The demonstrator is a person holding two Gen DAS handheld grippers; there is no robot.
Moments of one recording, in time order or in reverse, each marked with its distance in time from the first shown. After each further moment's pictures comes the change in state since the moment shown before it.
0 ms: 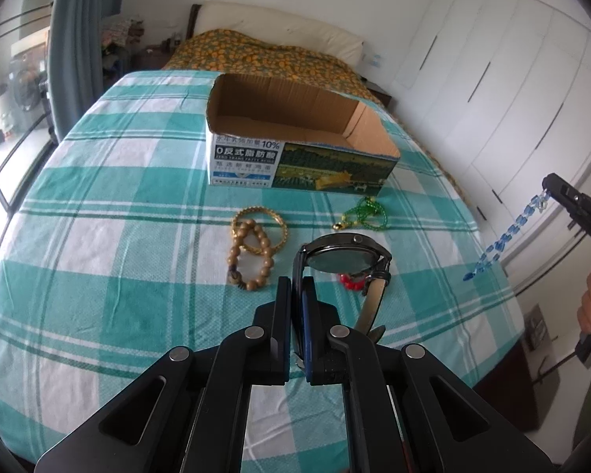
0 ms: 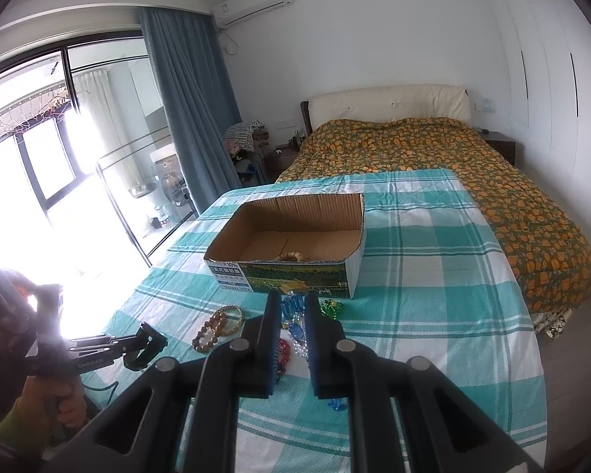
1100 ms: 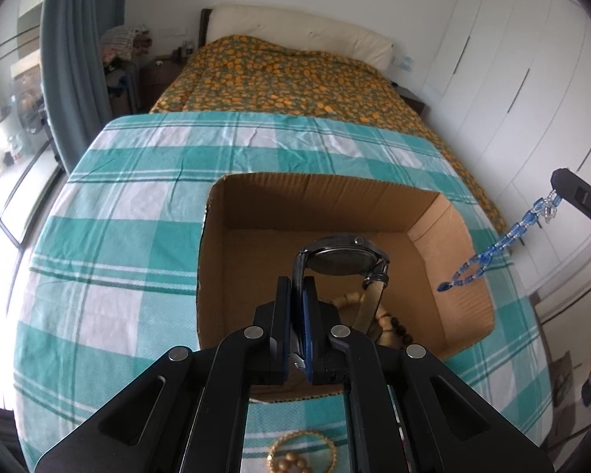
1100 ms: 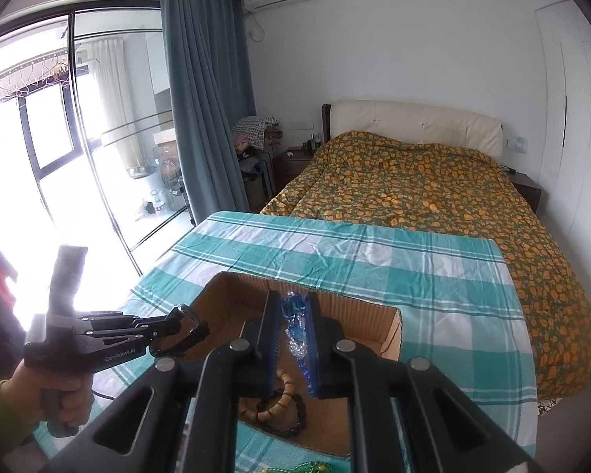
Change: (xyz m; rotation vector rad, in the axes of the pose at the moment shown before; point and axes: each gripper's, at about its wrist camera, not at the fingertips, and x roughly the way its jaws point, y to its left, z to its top) left arm 0.146 0.031 0.195 0.009 0.013 0.123; right arm 0.216 0.009 0.145 -0.149 0.045 -0.024
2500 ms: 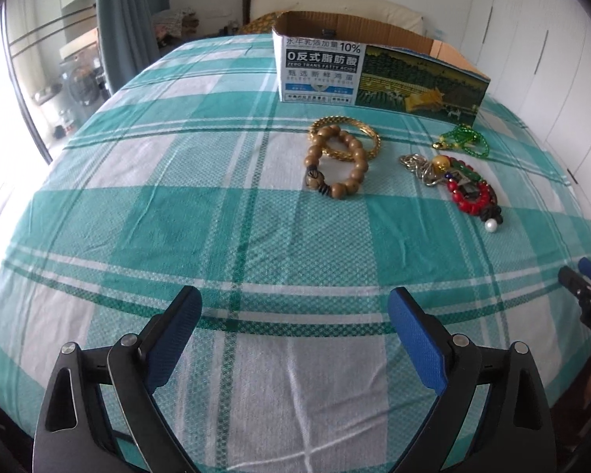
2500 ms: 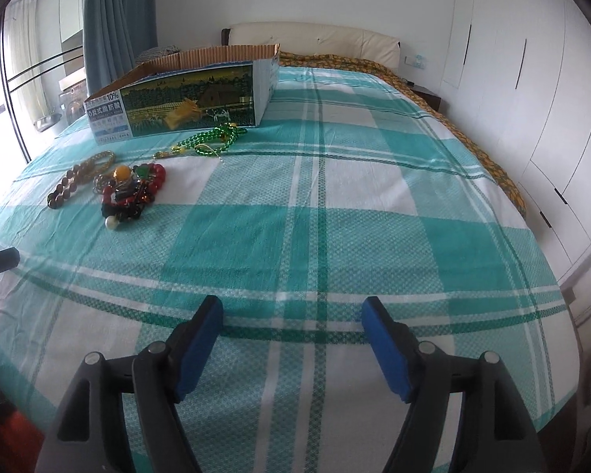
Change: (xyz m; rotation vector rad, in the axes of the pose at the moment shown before) left arm -0.078 -0.004 -0.280 -0.009 0.034 0.192; right arm -0.115 0.009 -0.332 0.142 0.207 -0.371
